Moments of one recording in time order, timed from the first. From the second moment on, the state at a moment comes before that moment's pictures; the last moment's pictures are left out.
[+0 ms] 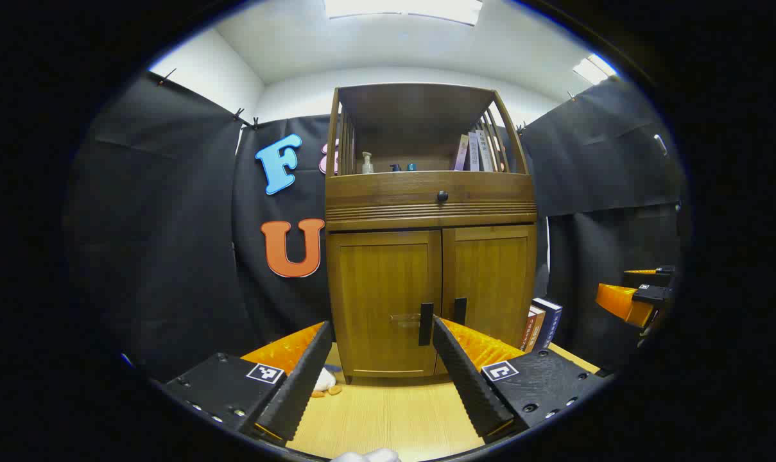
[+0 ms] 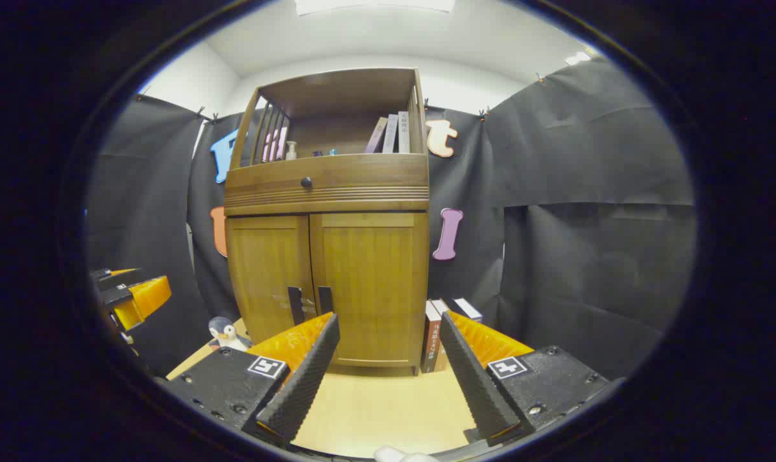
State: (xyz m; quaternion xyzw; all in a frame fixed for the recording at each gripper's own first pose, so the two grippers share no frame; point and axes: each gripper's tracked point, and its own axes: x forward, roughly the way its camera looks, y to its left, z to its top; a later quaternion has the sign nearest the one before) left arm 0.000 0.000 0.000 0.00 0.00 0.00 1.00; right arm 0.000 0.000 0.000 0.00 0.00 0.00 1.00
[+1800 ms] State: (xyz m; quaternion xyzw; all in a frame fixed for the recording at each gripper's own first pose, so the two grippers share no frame) left arm -0.025 0.028 -0.012 0.00 0.02 0.06 1.00; right arm 0.177 0.100 -0.056 -0.01 0.03 0.06 1.00
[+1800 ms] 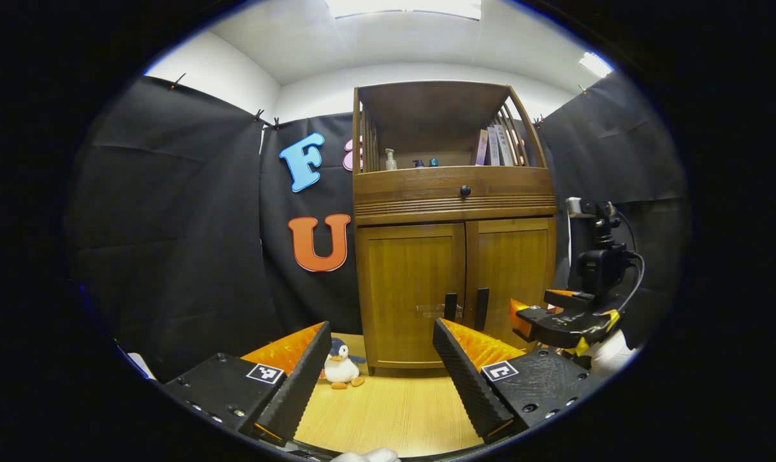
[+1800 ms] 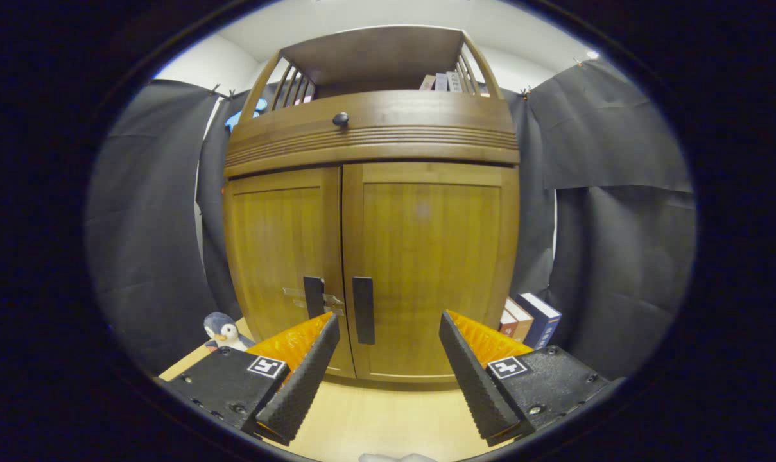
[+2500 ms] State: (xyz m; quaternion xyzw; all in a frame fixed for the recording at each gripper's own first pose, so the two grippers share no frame) left arm -0.015 0.024 -0.014 0.00 0.04 0.09 1.00; right arm 0.304 0.142 -0.103 -0.02 0.07 0.06 1.00
